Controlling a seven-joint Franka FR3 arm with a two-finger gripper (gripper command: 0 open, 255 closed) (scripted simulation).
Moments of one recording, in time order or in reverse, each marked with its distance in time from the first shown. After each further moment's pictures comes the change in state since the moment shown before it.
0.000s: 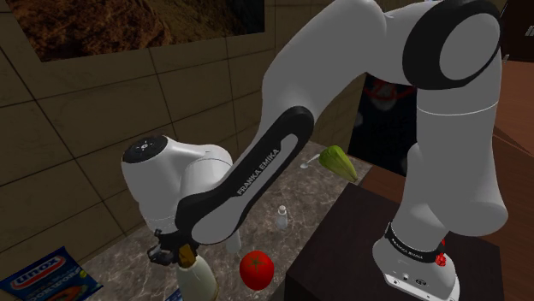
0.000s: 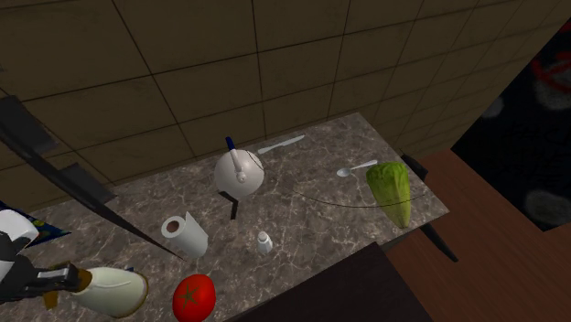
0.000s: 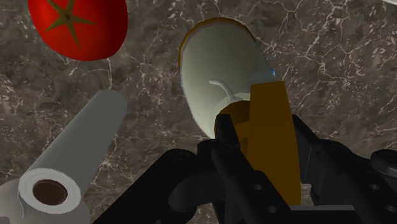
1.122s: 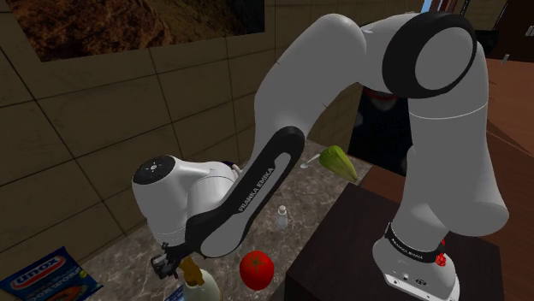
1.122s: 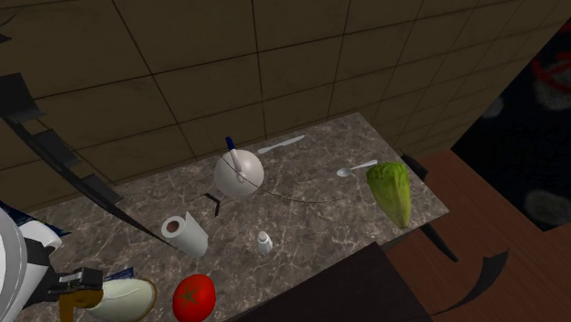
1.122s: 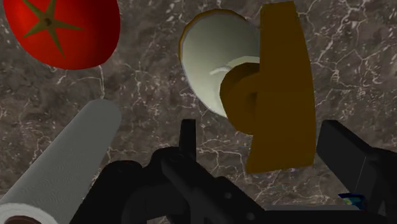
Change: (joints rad) arm 0.016 0.073 -0.023 -0.016 -0.044 0.086 0.033
